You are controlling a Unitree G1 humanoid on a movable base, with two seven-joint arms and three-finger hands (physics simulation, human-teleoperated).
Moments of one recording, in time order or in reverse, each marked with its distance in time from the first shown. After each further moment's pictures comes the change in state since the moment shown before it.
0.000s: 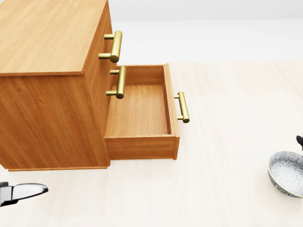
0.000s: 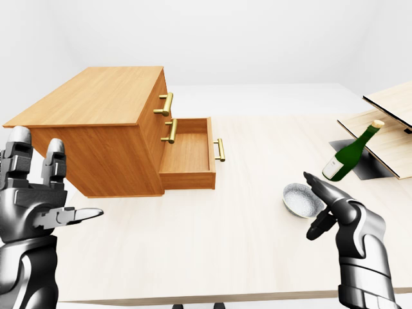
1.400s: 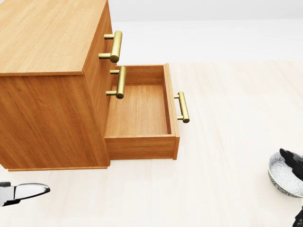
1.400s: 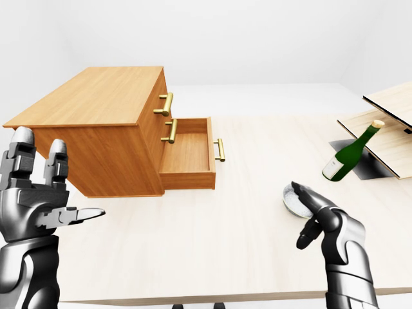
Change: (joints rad) left arm 0.001 -0.001 -0.009 0.006 0.008 0.000 0.003; right arm 0.049 0.084 0.044 -0.032 -0.063 0.000 0.000
